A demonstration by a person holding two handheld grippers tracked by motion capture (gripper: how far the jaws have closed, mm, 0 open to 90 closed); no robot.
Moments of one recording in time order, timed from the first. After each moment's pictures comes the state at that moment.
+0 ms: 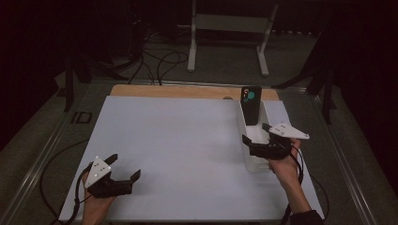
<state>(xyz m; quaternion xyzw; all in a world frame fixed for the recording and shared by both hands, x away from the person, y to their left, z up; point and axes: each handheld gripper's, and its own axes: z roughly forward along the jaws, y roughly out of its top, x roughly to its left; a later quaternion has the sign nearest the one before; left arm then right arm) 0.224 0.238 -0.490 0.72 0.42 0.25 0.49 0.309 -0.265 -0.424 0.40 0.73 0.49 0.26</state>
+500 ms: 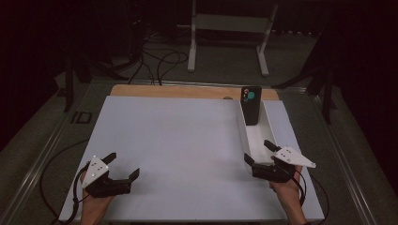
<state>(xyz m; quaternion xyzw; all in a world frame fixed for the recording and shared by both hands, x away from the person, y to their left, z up) 0.222 0.239 -0.481 0.72 0.41 0.26 0.50 0.257 -0.271 -0.455 0.38 0.71 0.52 0.28</state>
